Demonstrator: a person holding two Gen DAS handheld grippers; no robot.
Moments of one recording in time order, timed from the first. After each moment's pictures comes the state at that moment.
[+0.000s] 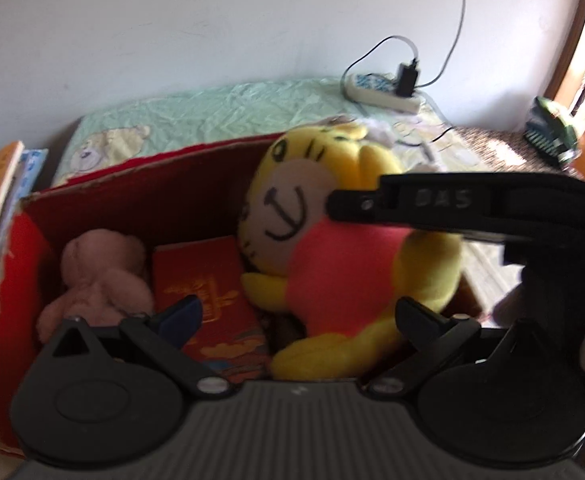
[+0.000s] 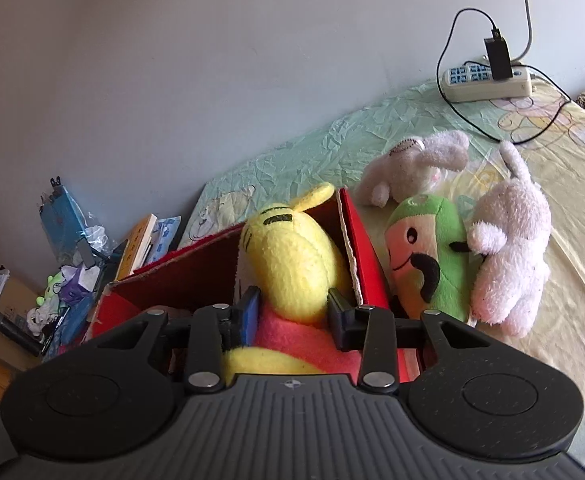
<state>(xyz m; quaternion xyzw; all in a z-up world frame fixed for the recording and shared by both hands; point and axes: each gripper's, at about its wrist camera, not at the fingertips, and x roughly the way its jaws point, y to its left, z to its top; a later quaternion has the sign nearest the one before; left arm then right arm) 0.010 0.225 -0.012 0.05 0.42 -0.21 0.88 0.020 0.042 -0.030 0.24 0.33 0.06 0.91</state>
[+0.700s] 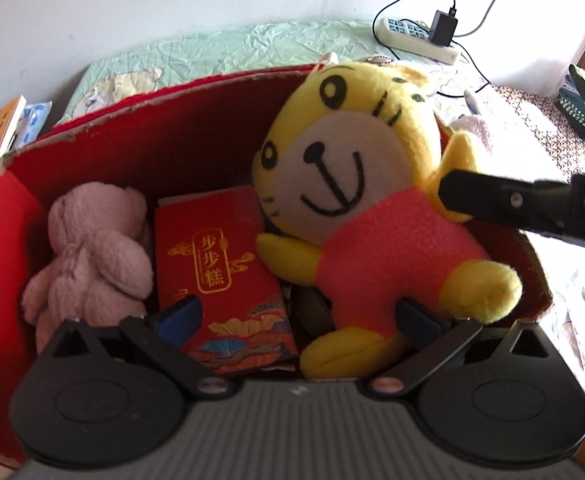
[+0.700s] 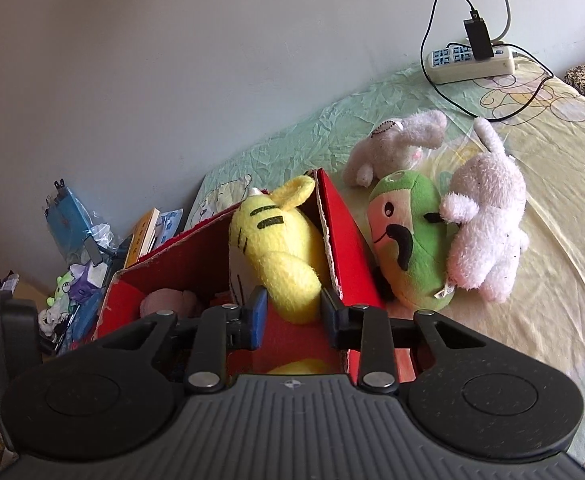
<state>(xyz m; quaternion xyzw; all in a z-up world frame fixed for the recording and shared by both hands) 0.039 0.219 -0.040 0.06 0.50 -0.18 0.85 -0.005 0.026 -0.025 0.26 0.35 0.06 0.90</state>
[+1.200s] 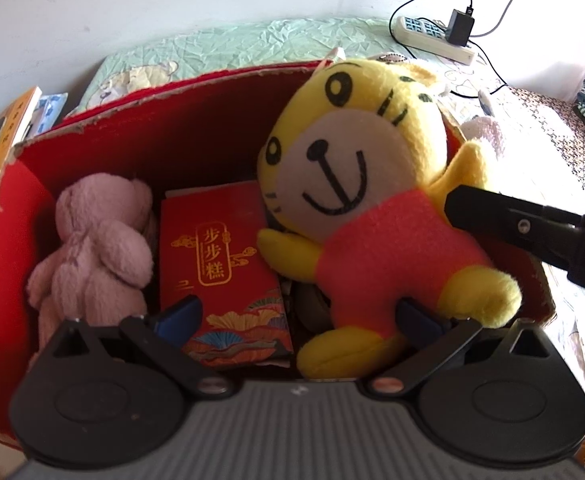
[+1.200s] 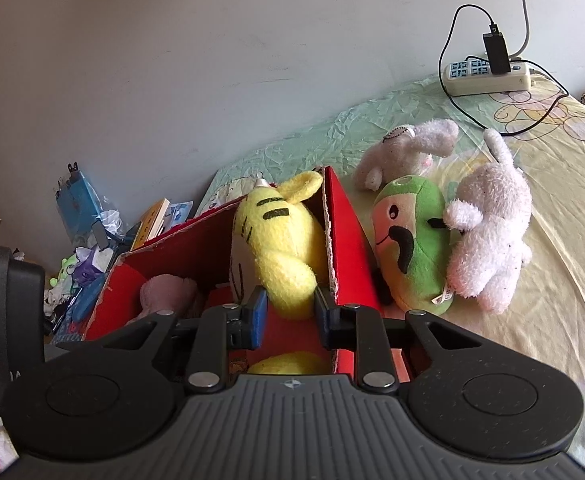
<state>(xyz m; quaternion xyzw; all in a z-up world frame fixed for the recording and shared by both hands) 0.034 0.208 -0.041 0.06 0.50 -0.14 0.85 -0.011 0.019 -0.028 0.24 0.34 0.09 0.91</state>
